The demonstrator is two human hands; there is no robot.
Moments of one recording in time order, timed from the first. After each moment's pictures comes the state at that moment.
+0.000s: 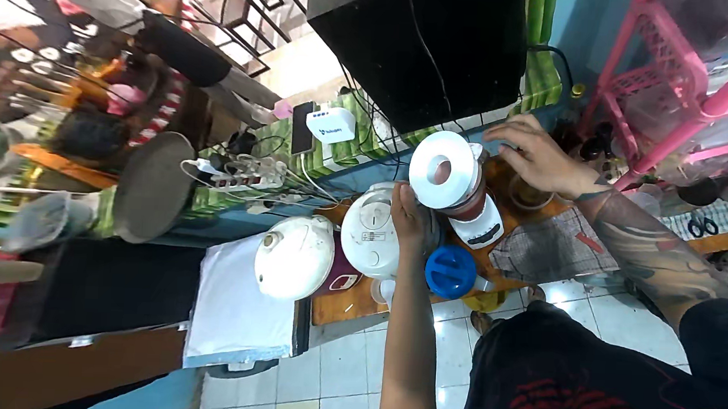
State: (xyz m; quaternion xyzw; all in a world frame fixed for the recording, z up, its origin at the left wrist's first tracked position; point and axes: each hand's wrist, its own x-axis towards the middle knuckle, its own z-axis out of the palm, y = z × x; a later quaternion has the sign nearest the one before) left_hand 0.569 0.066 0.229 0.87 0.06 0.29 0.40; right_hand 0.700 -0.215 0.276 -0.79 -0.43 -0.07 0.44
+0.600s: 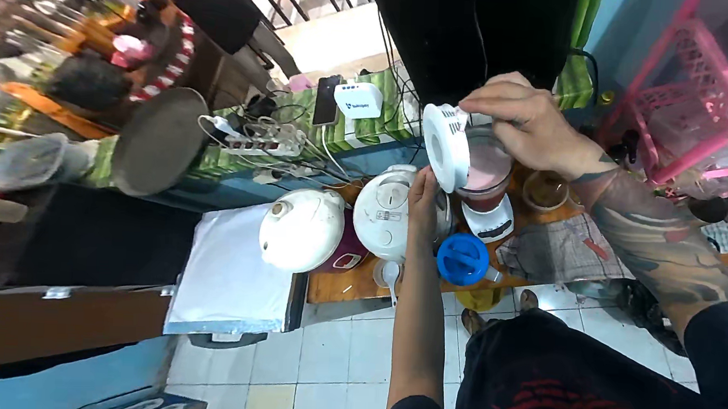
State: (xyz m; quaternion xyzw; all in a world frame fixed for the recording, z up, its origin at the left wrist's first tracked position) left_hand 0.555 0.088 0.220 0.68 -0.04 0.20 0.70; right_hand 0.676 -0.144 0.357 -0.69 -0.55 -0.15 0.45
